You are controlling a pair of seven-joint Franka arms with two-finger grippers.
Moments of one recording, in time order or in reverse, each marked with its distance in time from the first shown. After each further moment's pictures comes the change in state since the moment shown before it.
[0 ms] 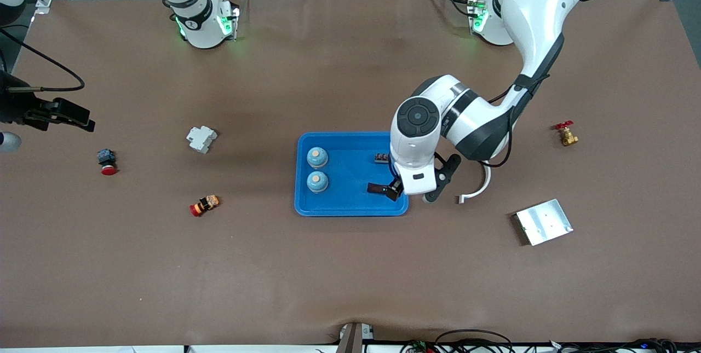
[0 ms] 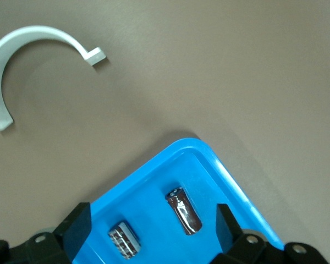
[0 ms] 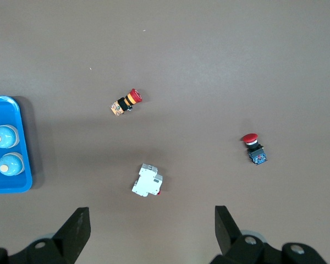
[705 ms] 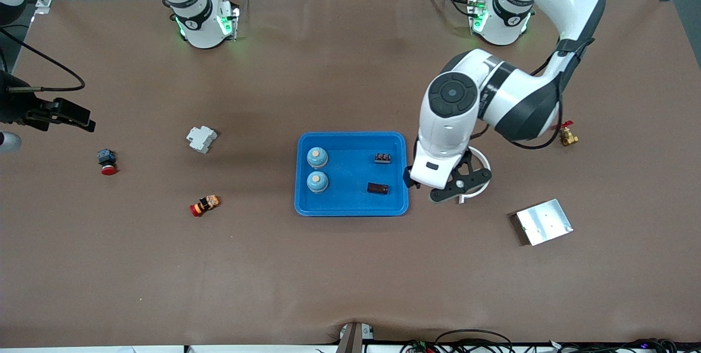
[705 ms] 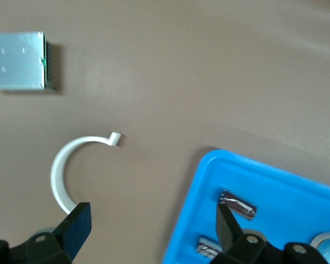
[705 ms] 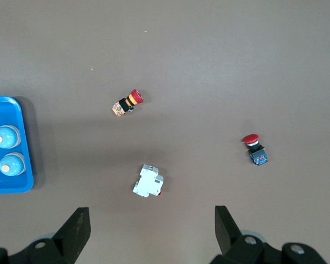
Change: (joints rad) left arm 0.089 -0.148 0.000 0.003 -0.027 -0.114 0.707; right arm 0.001 0.000 0.001 0.000 0.003 0.003 0.000
